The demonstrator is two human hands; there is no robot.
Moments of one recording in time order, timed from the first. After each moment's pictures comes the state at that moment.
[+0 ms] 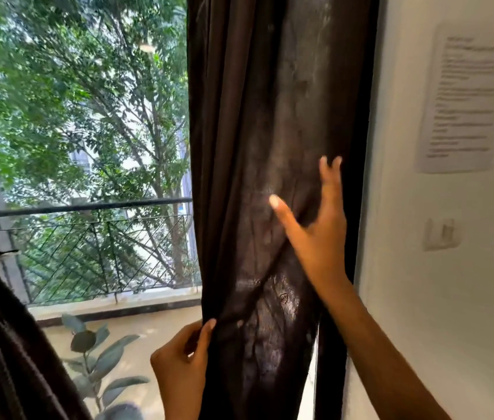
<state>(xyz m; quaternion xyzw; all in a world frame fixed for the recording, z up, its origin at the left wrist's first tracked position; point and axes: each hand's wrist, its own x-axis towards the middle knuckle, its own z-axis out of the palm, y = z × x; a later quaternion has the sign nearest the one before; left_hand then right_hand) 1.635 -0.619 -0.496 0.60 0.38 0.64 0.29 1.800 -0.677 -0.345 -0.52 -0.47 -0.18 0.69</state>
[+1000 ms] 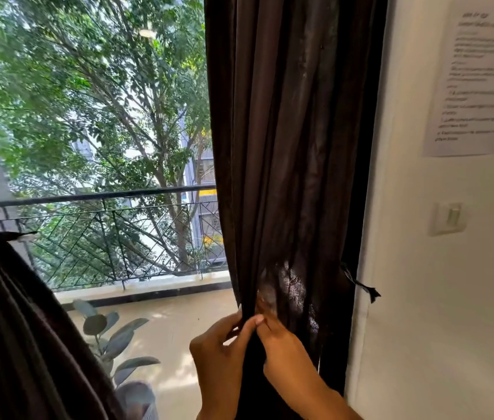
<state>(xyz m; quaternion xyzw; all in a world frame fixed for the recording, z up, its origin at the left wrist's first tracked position) 1.653 -0.657 -0.497 0.66 0.31 0.61 0.30 1.756 -0.698 -0.507 -0.69 -0.66 -0.07 0.28</state>
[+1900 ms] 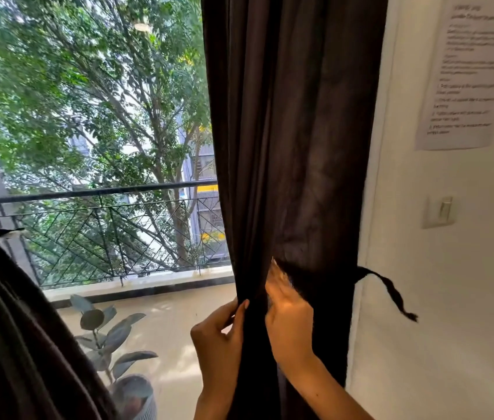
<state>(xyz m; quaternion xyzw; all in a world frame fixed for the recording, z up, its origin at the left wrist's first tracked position) 1.663 -0.658 -0.499 0.65 0.30 0.61 0.33 1.768 -0.679 -0.495 -0.62 -0.51 -0.30 0.51</state>
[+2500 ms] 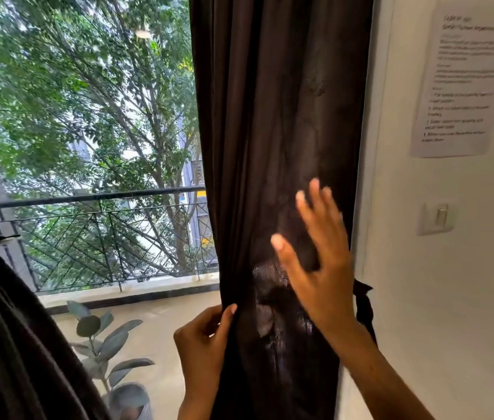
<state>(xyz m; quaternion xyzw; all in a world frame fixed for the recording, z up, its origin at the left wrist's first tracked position) 1.655 -0.640 -0.499 0.65 0.32 0.61 0.31 1.791 -0.721 -0.392 -0.50 -0.54 -0.28 0.62</state>
